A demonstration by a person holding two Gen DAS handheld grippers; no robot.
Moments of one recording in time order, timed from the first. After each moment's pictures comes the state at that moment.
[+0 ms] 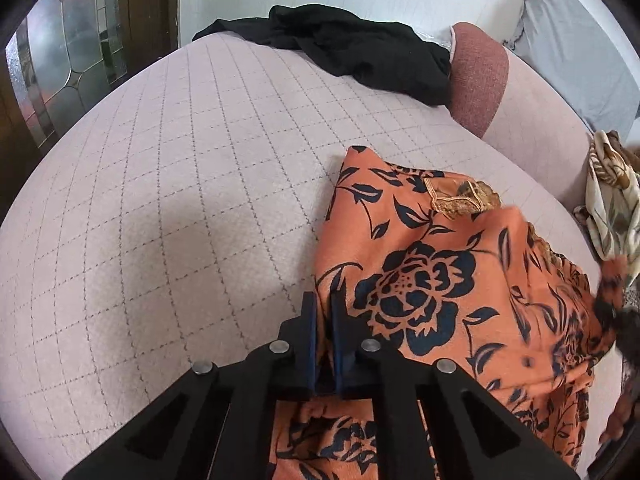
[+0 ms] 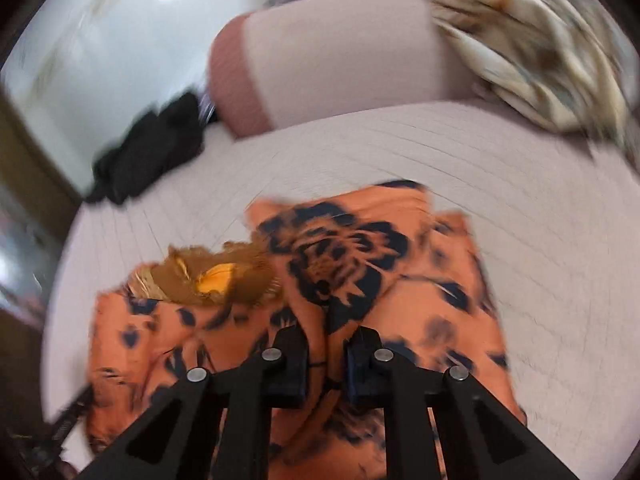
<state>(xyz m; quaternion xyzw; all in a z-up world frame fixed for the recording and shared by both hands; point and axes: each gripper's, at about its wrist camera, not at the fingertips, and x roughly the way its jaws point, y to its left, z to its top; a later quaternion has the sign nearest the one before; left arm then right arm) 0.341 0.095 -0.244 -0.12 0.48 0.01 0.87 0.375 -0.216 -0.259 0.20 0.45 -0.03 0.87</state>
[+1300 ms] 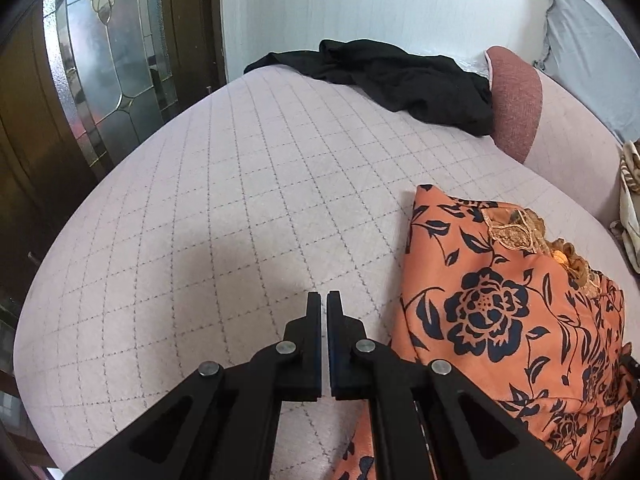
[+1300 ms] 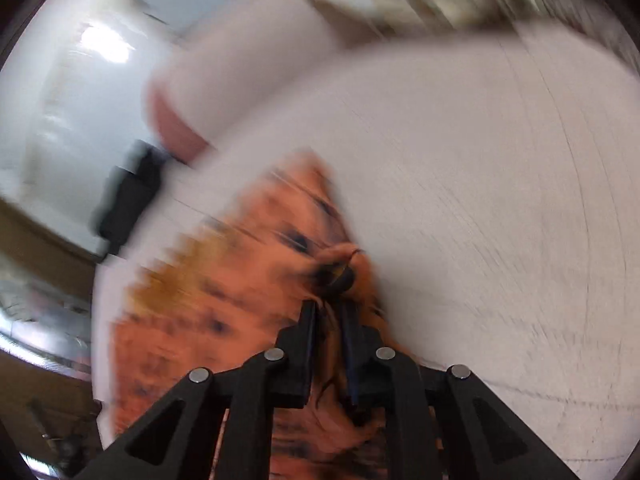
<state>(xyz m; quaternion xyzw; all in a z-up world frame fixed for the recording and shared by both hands) 0.298 0.138 -0.220 -0.08 0.44 0.09 0.89 0.317 -0.314 -0.330 0.34 0.46 -0.04 0.82</state>
